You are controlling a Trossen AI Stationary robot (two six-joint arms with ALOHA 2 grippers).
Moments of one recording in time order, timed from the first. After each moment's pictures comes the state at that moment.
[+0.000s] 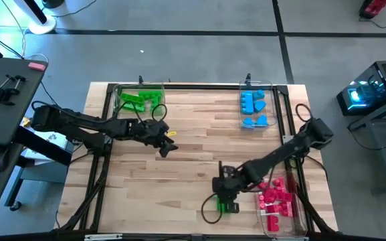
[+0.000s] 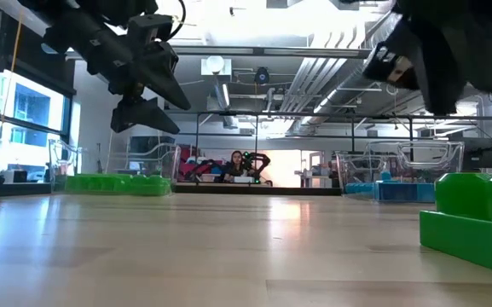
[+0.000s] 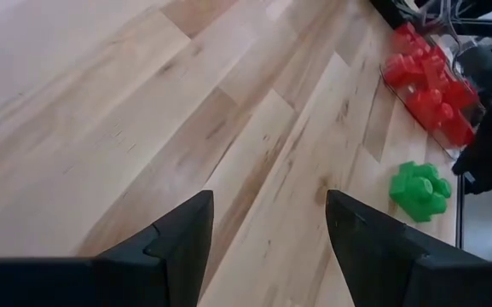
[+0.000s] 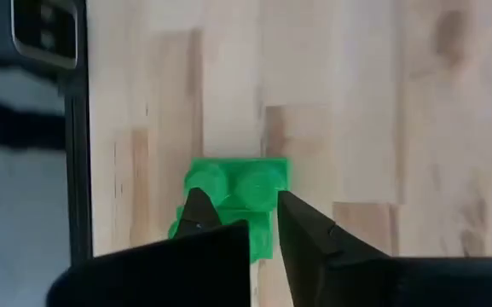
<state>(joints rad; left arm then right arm) 0.01 1.26 0.63 -0.05 0.01 -0.73 0.52 1.77 1.28 -0.67 -0.05 0.55</state>
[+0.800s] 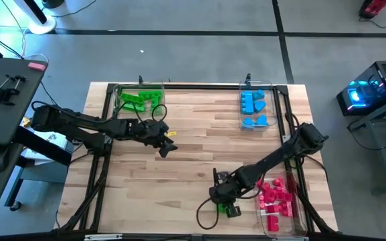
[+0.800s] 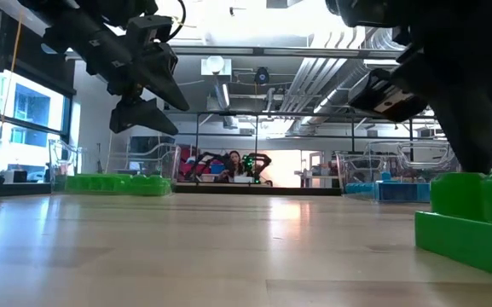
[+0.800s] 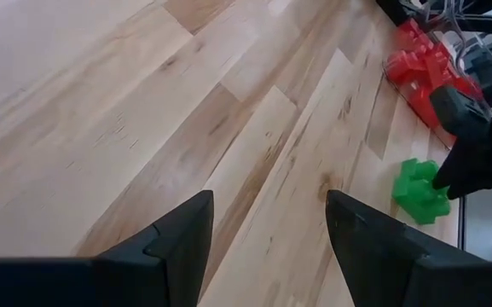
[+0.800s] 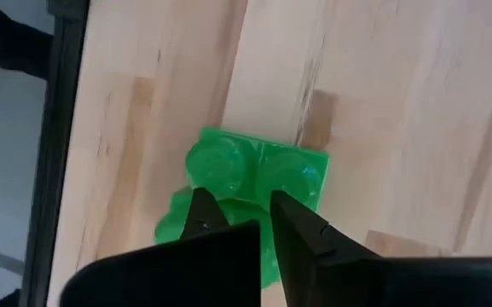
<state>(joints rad) 0.01 1.26 0.63 -0.06 0.01 -0.73 0.52 1.90 1.29 -0.62 -0.13 0.33</state>
